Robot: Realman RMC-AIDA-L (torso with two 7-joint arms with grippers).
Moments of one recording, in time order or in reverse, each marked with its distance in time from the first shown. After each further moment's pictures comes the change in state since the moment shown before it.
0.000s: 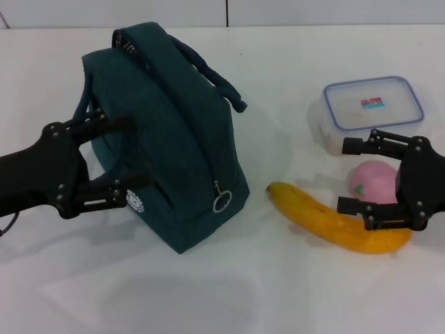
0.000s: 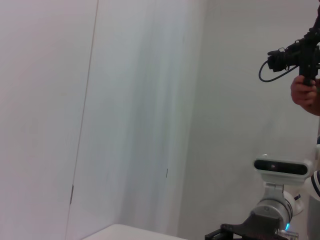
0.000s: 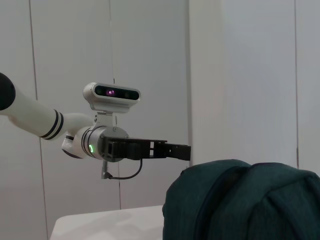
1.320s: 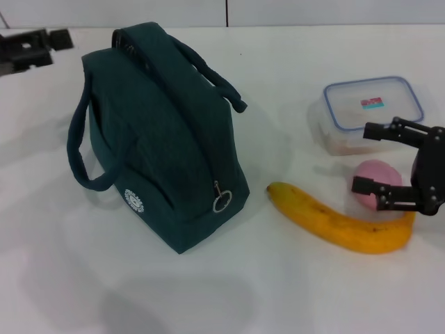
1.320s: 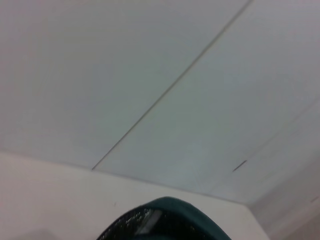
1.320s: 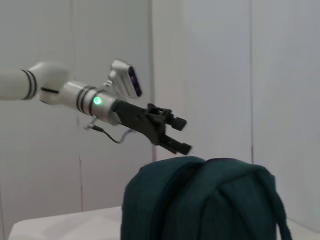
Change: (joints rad) left arm -0.117 0.043 -0.159 0.465 0.270 -0.242 -1.207; right arm -0.029 0.001 0.068 0.011 0.007 0.043 -0.008
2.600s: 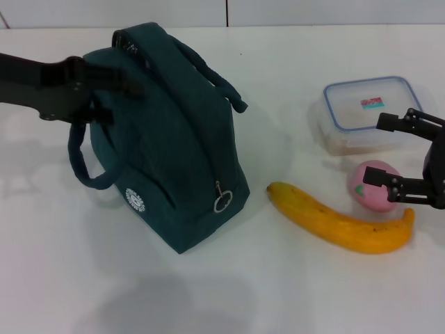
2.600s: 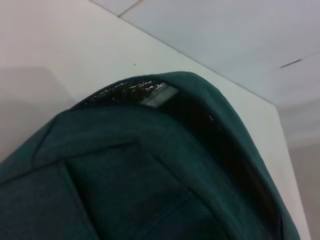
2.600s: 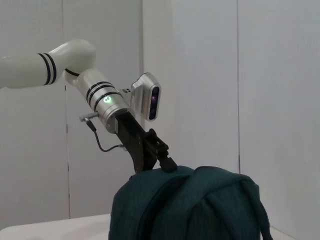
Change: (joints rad) left arm -0.177 0.018 0.198 -0.004 0.259 0.098 -0.455; right arm -0.001 -0.011 0.041 0.018 0.005 -0.019 -0.029
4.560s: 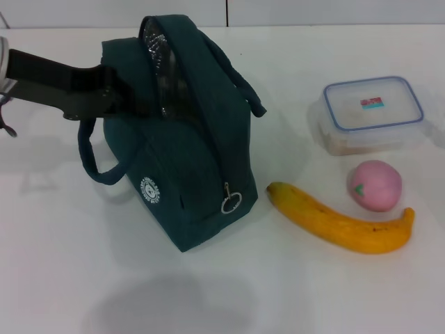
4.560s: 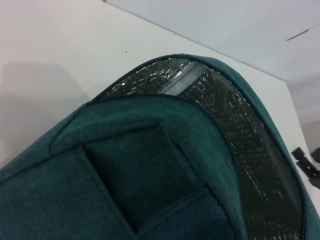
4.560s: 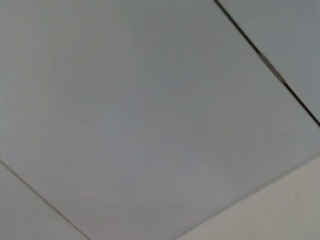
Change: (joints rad) left arm -0.034 -0.032 0.066 0.011 0.038 -0.030 0.023; right arm 0.081 -0.051 0.404 0.353 0.034 0.514 0.559
